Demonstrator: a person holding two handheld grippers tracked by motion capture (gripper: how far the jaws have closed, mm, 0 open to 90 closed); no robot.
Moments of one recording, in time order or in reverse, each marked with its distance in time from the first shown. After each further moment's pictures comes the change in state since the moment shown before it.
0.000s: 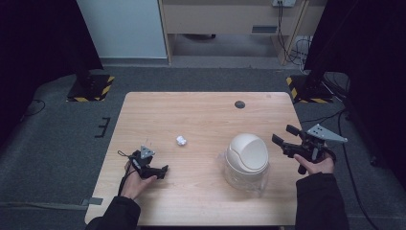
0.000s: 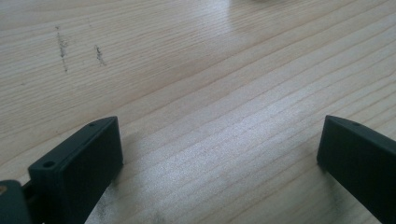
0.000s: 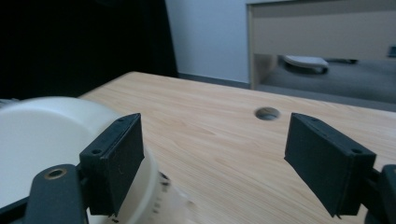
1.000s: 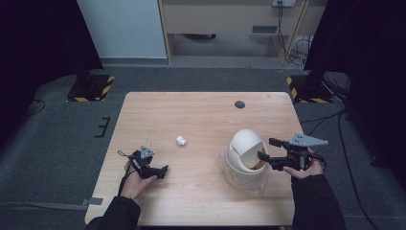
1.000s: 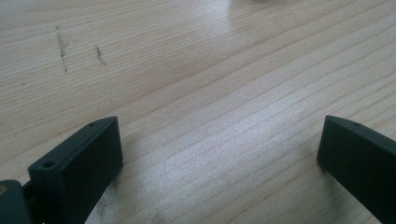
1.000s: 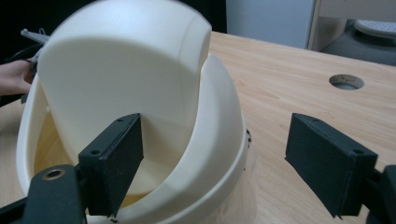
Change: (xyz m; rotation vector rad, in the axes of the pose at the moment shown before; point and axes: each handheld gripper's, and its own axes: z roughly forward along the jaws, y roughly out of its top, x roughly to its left) left arm 0.000 0.000 0.000 0.000 0.000 0.000; right arm 0.027 -0.022 0.016 0.182 0.187 -0.055
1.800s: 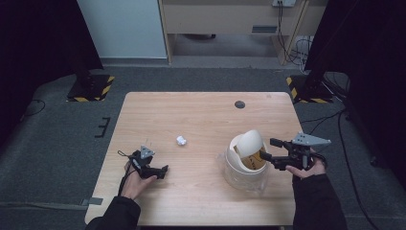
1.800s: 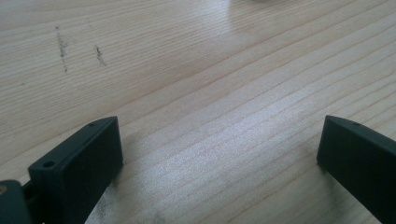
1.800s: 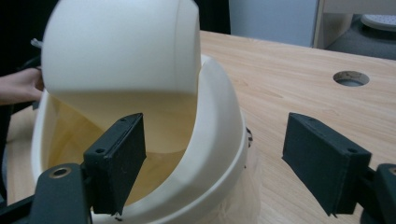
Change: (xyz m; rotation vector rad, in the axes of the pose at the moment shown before) left arm 0.000 0.000 0.000 0.000 -0.001 0.000; right arm -0.004 0.003 -0.008 -0.020 0.020 0.041
